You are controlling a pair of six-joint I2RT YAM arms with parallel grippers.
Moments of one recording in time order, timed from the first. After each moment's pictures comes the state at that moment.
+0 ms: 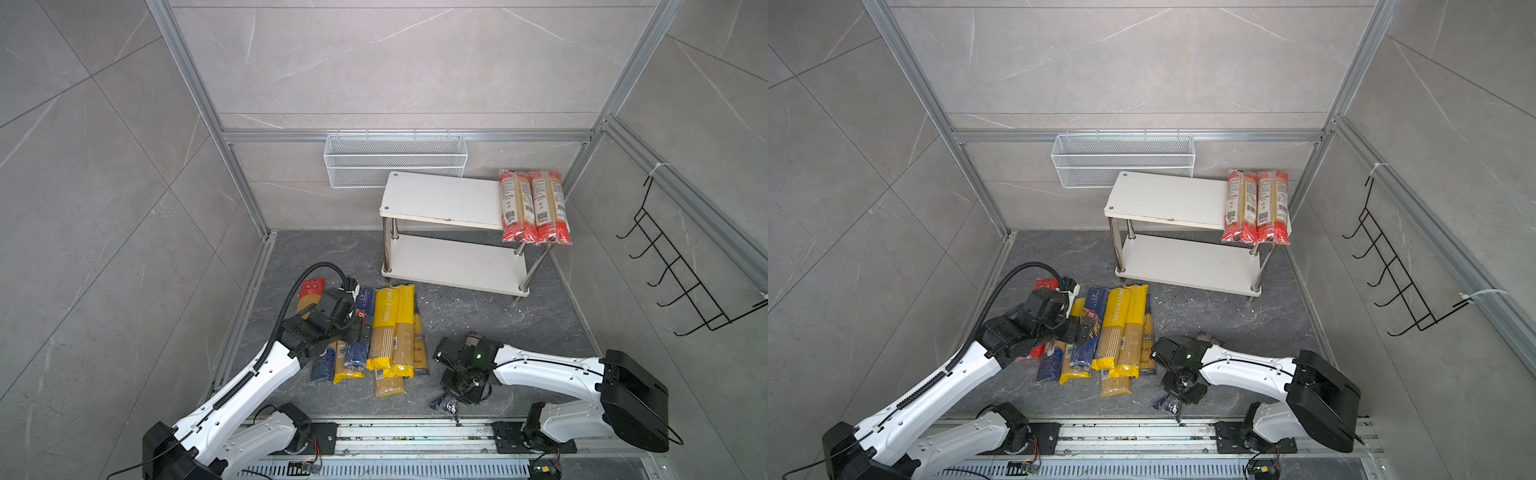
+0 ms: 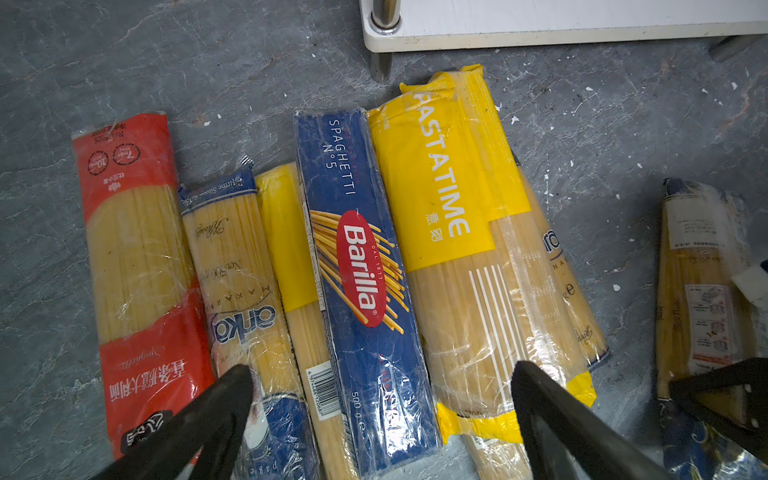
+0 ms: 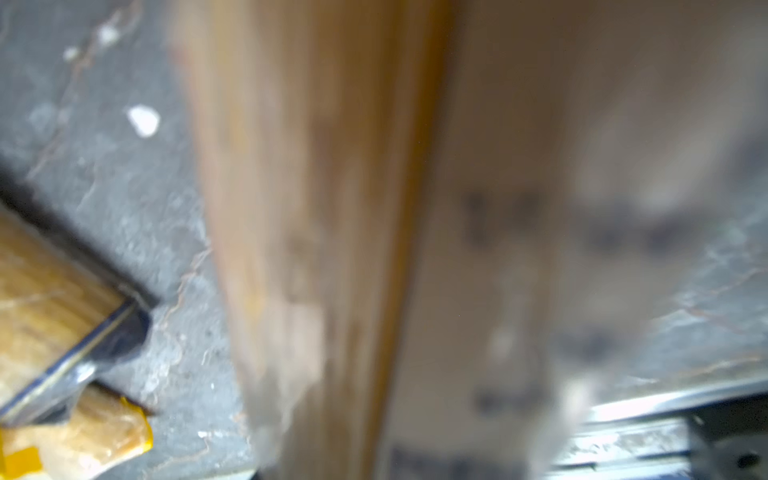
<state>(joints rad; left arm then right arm) -0.64 1.03 0.91 -0.76 -0.14 -0.26 1.01 1.38 0.73 -0.81 -0.09 1.50</state>
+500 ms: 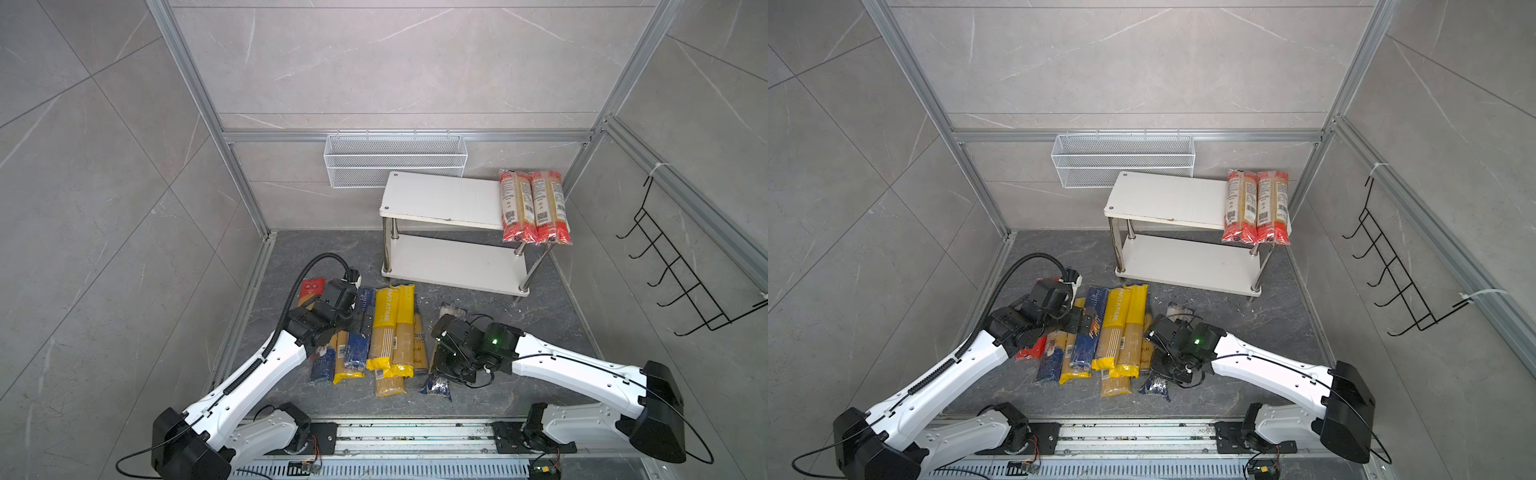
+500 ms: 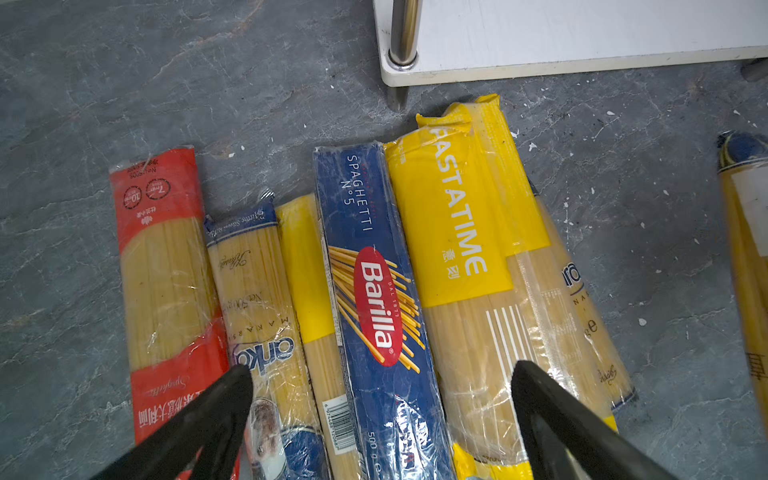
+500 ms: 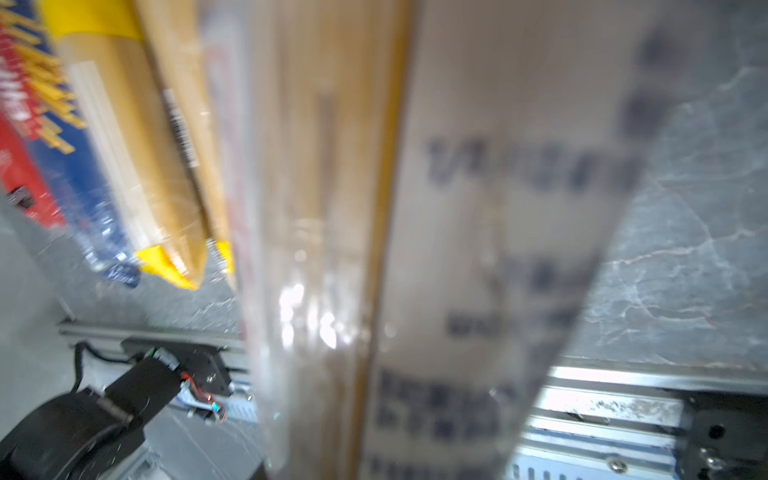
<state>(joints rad) -0.61 1.10 0.97 -0.72 -0.17 -0.22 1.01 1.27 1.00 -0.92 -0.09 1.23</state>
